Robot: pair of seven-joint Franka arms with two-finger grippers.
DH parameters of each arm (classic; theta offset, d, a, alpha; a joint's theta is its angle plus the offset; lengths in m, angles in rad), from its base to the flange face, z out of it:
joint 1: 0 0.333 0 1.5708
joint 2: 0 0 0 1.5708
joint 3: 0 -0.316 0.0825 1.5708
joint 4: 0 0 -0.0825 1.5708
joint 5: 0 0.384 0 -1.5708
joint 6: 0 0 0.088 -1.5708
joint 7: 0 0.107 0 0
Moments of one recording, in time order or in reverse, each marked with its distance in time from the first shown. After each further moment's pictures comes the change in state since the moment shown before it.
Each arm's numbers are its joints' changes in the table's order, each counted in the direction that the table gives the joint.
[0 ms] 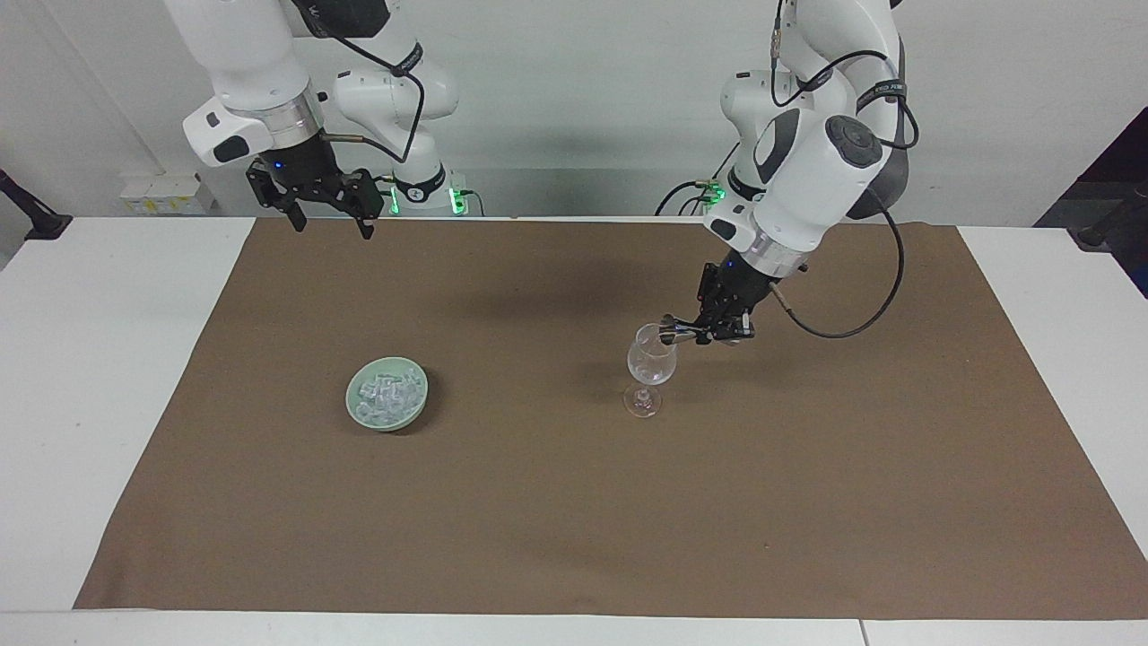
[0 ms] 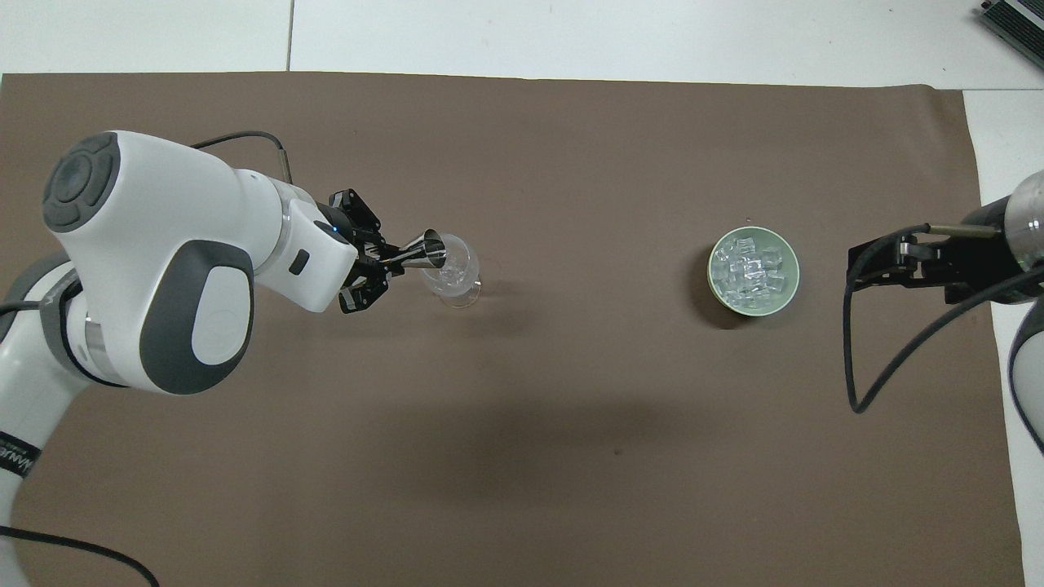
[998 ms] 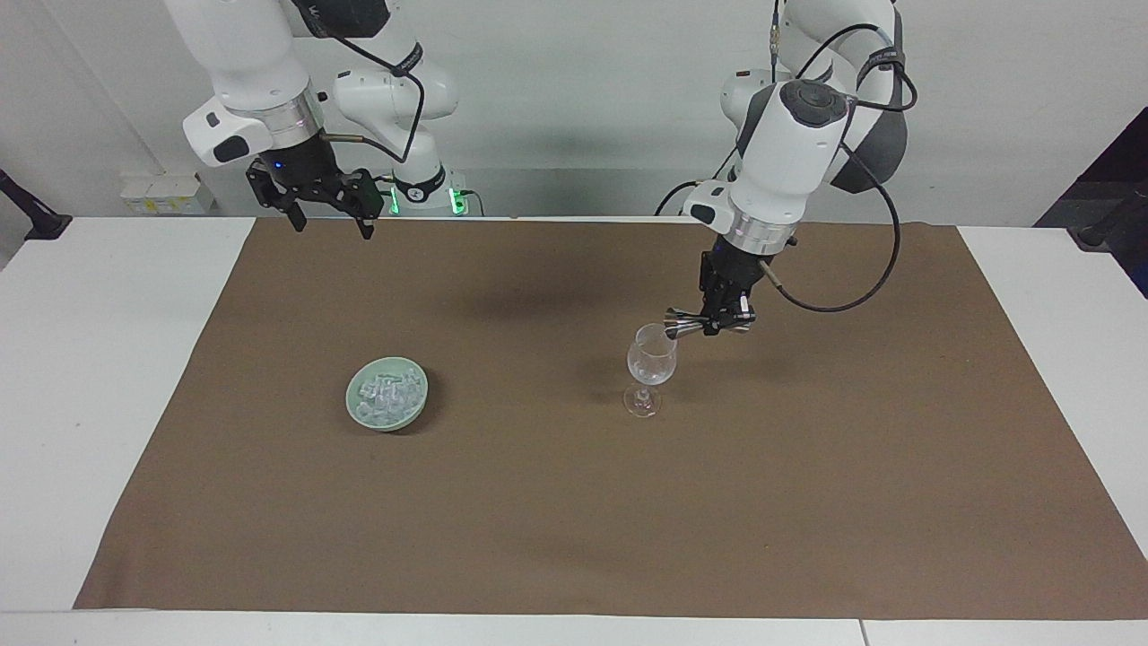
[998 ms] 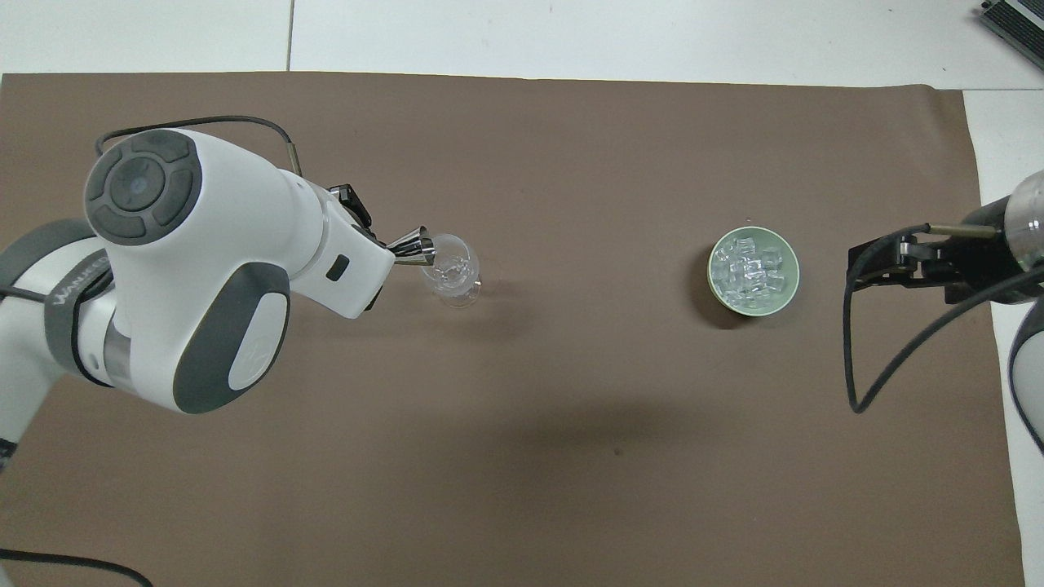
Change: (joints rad) left arm -0.059 0.003 -0.001 -0.071 0.211 0.088 -0.166; right arm 0.000 0.000 0.000 0.000 0.000 0.000 0.000
